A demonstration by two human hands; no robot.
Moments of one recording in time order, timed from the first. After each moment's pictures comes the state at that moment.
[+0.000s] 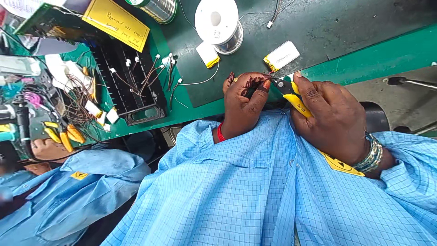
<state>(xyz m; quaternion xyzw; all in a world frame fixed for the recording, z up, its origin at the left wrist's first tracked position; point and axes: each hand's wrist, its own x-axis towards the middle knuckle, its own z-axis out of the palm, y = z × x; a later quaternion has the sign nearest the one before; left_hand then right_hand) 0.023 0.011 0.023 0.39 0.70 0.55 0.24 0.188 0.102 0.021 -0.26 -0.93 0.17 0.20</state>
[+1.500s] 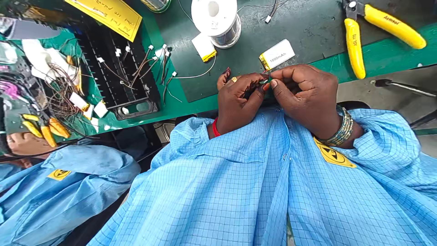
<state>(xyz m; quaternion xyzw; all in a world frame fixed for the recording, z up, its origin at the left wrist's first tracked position) 0.020 0.003 0.012 0.47 0.72 0.49 0.15 0.150 0.115 0.016 -0.27 -0.81 0.45 0.26</state>
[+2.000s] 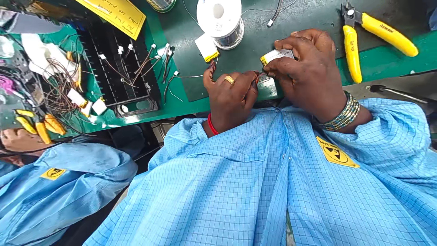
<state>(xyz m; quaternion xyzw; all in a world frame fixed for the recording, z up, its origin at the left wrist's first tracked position) 0.007 0.003 0.015 0.55 0.76 0.34 -0.08 0.136 0.154 0.015 -0.15 -0.94 0.25 0.19</state>
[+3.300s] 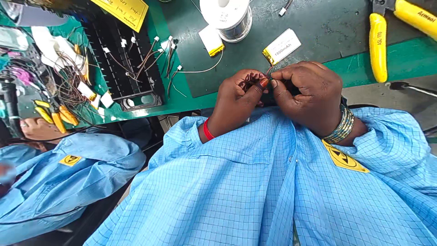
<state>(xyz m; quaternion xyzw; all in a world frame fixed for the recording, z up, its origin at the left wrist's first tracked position) 0.008 0.002 0.051 0.31 0.69 0.51 0.41 0.140 0.119 0.001 -0.18 -0.87 0.34 0.32</state>
